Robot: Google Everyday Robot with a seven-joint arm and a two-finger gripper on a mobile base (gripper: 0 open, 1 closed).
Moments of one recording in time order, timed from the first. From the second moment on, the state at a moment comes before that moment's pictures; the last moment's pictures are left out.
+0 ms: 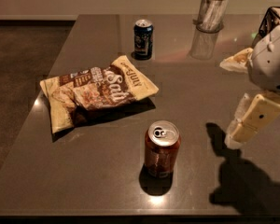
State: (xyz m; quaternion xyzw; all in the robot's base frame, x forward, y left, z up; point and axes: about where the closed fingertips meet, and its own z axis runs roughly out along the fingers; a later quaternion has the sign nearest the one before) arm 0.406 -0.177 0.954 -0.62 0.75 0.06 0.22
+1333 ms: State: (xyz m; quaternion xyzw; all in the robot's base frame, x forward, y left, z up) arm 0.372 -0.086 0.909 -0.67 0.66 0.24 0.26
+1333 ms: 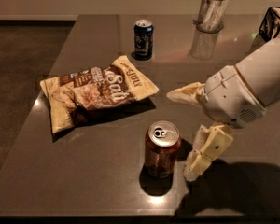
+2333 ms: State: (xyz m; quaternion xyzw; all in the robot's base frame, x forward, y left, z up) arm 0.351 -0.044 0.904 -0.71 0.60 0.29 0.24
